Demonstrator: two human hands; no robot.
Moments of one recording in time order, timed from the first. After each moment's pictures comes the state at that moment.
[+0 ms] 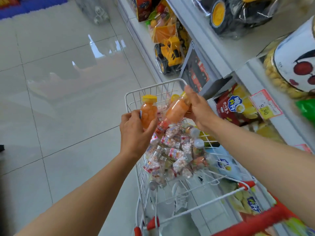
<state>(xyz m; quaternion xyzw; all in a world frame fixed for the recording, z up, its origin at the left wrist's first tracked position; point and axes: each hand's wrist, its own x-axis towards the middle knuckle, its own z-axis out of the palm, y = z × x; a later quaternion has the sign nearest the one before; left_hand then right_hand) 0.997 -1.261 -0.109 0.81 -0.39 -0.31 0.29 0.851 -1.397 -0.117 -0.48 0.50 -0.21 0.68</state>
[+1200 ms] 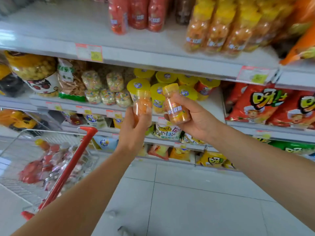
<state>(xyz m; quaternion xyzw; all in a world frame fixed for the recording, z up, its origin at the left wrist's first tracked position) 0.582 -1.009 0.118 0.42 -0.62 -0.58 0.32 0.417 -0.951 0.139 -0.21 0.40 -0.65 0.61</state>
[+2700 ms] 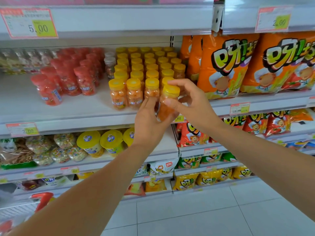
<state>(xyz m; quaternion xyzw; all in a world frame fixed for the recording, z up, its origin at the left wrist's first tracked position) 0.378 -0.964 0.232 0.20 -0.83 -0.39 0.35 0.272 -0.866 0.263 -0.48 0.67 -0.56 0.06</state>
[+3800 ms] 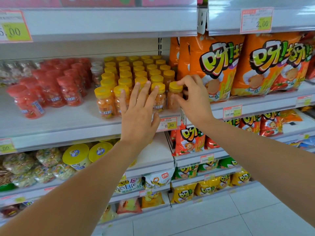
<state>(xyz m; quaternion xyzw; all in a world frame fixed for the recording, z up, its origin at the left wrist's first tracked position) 0.354 -0.994 0.225 0.16 -0.93 0.04 0.33 0.217 -0.880 0.242 -0.41 0.78 -0.43 -0.21</state>
